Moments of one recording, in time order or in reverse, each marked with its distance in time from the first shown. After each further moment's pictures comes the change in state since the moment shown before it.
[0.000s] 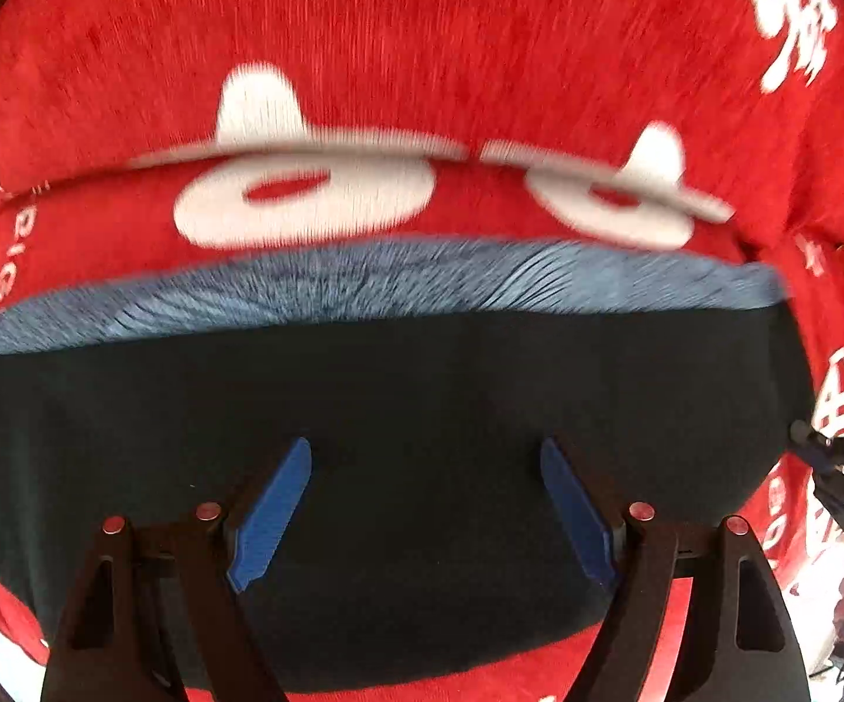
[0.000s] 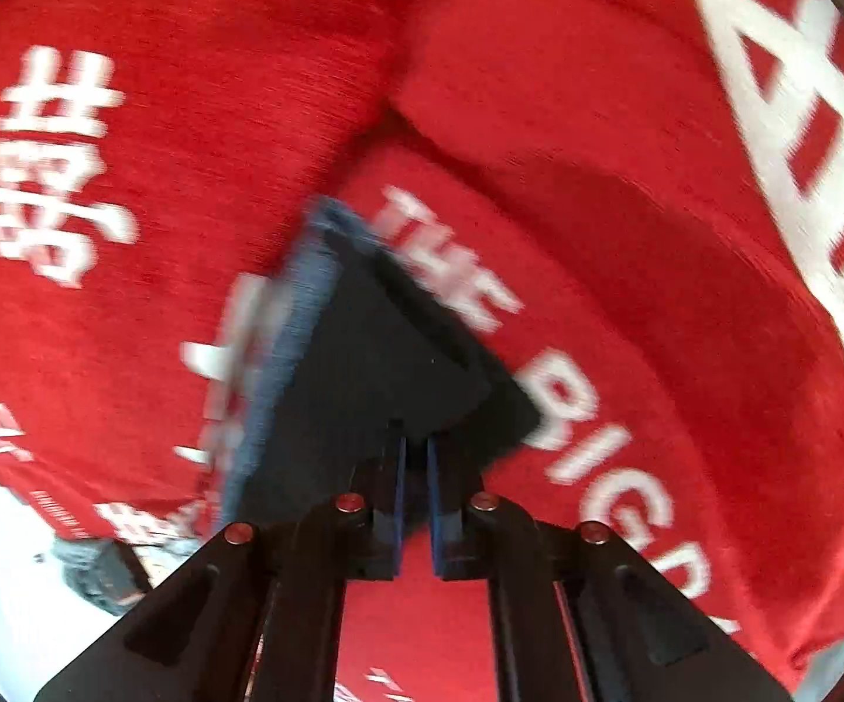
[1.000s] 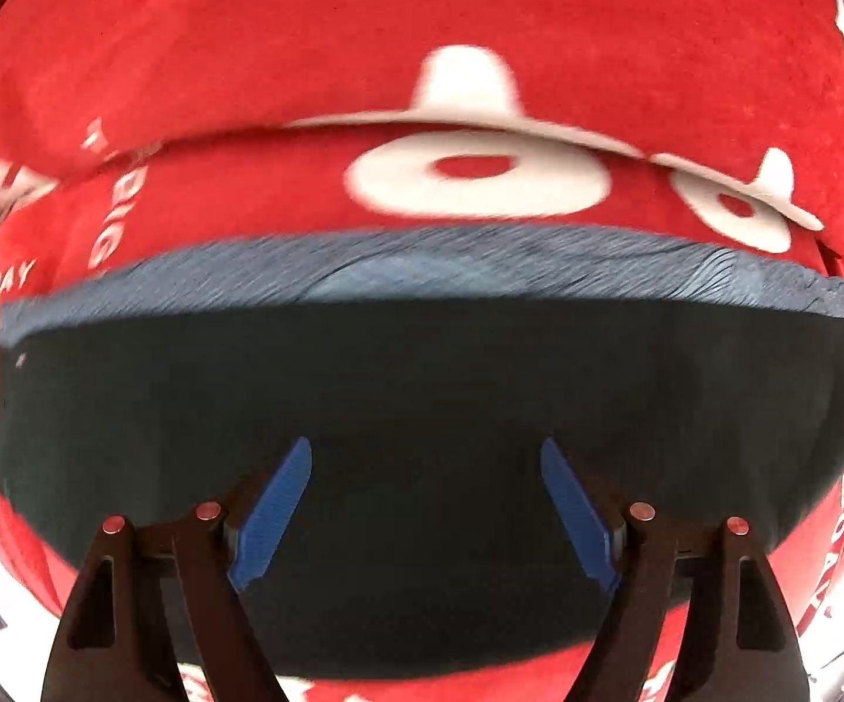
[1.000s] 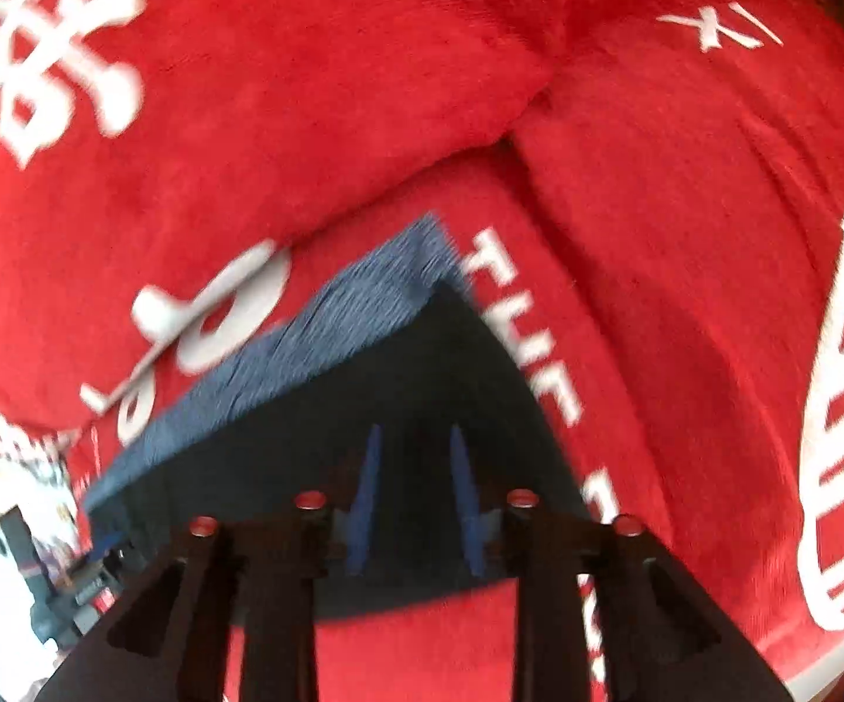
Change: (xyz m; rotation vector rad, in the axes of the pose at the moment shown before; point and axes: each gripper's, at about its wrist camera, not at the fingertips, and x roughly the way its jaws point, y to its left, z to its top) left arm -0.029 0.081 -0.005 -0.060 -0.001 0.158; right arm 0.016 0.094 0.017 -0.391 -0.028 -0.221
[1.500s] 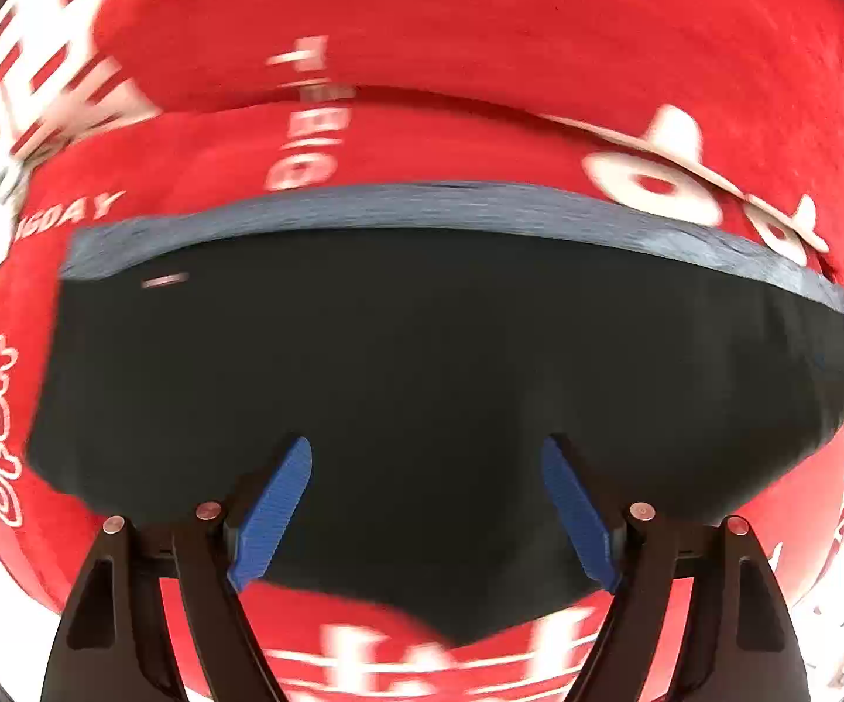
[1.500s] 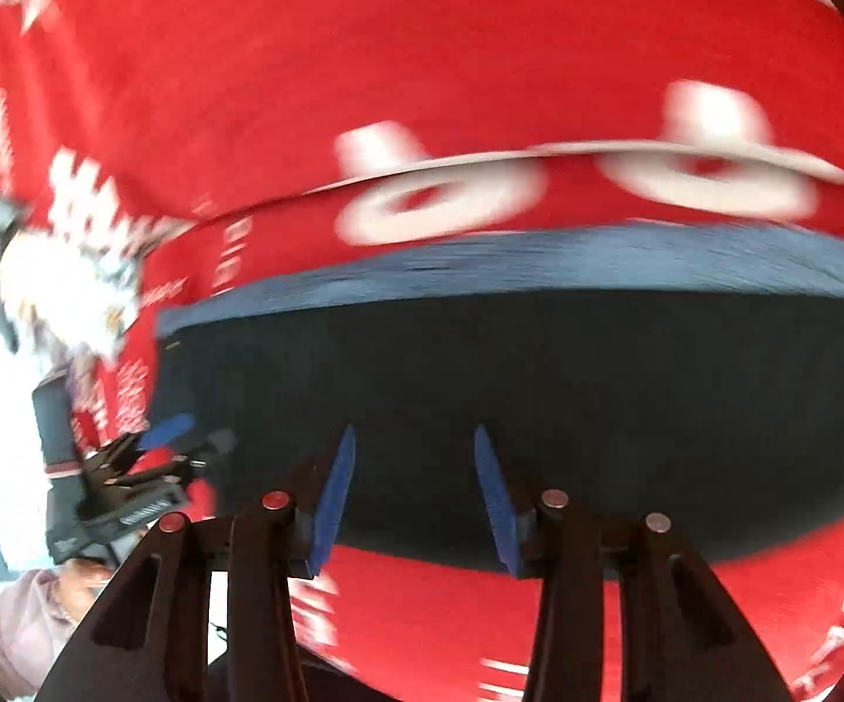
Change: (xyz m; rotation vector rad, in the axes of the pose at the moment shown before) left arm -0.016 0.162 -0.040 -0.038 -0.052 -0.077; right arm 0.086 0.296 -0.105 -0.439 0.210 0.165
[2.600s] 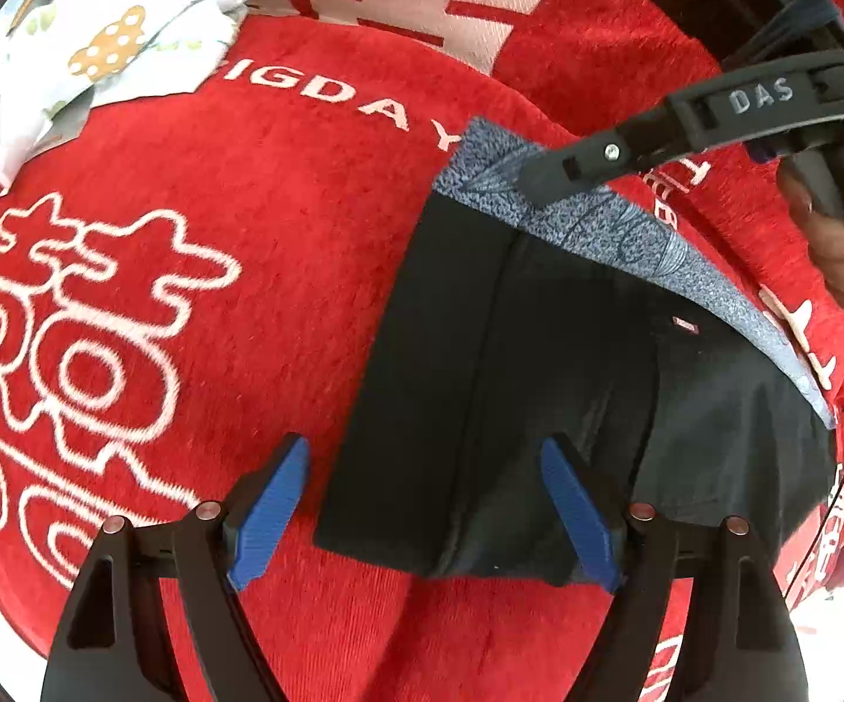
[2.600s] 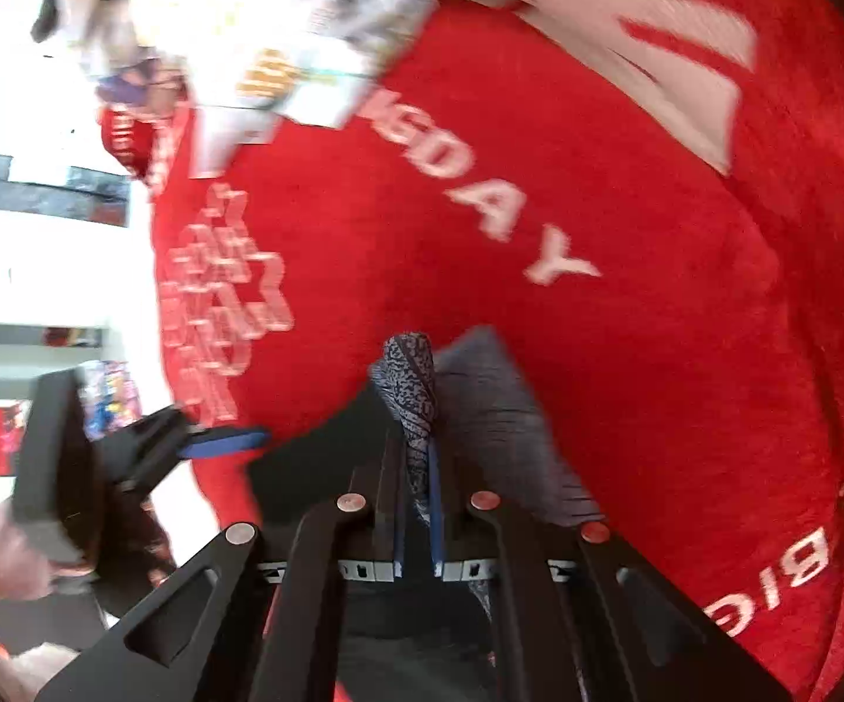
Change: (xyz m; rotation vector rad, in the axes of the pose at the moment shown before) left arm 0.018 0.273 -0.042 -0.258 -0.104 -0.172; right arm 0.301 0.374 0.120 -0.761 0.507 0.077
